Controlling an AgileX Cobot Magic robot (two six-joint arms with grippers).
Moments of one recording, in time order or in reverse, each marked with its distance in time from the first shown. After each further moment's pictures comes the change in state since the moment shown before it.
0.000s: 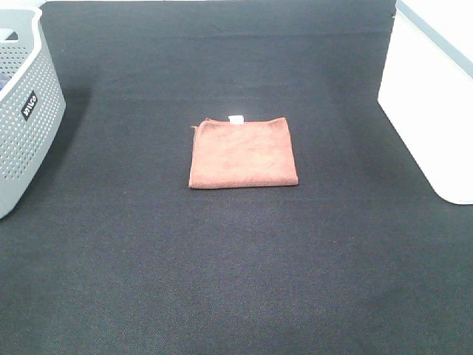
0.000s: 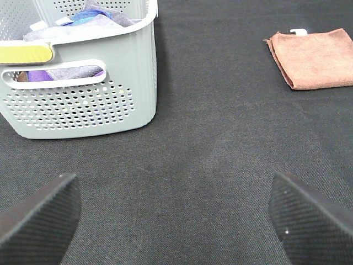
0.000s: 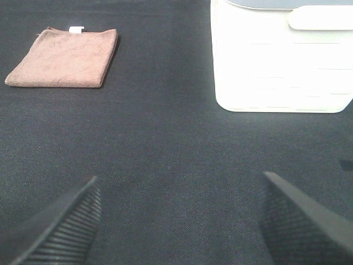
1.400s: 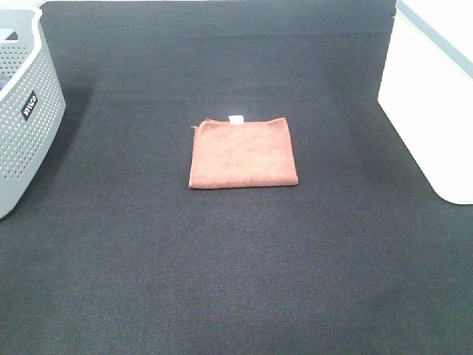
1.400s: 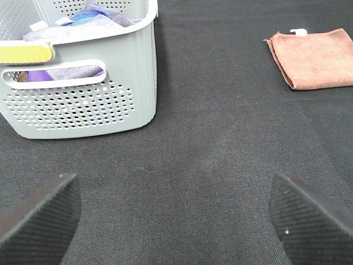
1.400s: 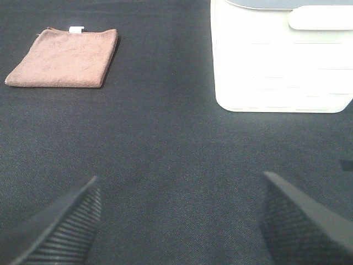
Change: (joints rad) left arm 0.000 0.000 0.000 0.000 0.000 0.000; right arm 0.000 0.000 0.000 0.000 0.000 0.000
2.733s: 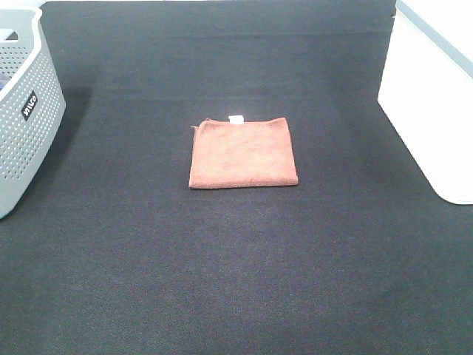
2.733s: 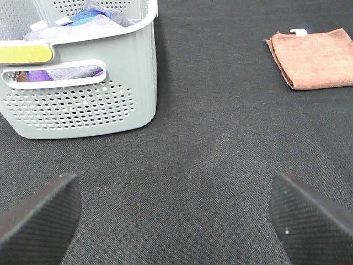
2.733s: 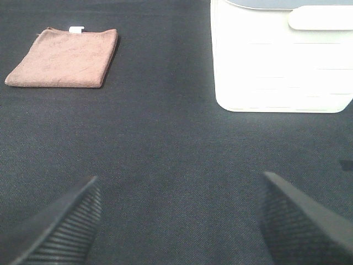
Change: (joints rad) left arm 0.000 0.000 0.000 0.000 0.000 0.000; right arm 0.000 0.000 0.000 0.000 0.000 0.000
